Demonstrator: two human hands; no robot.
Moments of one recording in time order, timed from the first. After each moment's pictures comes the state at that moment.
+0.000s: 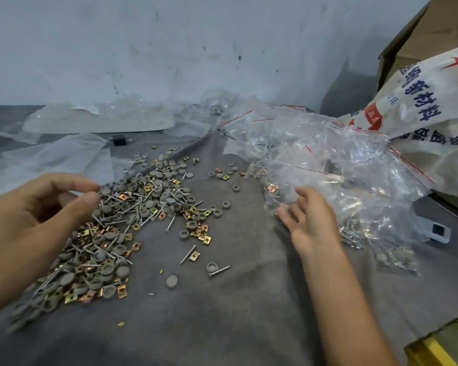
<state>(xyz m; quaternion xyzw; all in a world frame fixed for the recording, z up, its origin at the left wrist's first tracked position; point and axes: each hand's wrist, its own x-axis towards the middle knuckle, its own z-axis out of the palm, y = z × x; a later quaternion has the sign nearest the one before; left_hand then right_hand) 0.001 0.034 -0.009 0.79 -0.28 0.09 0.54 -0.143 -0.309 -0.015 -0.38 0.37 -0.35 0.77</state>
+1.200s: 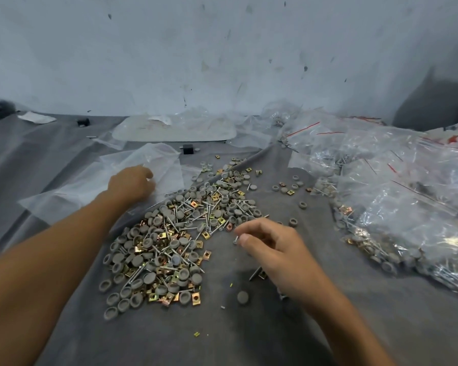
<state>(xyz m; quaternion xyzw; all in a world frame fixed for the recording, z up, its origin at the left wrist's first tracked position) 0.202 0.022 -0.047 0.98 -0.16 0.06 0.11 -0.105 -0.194 -0.027 -0.82 0.06 -0.12 0.56</state>
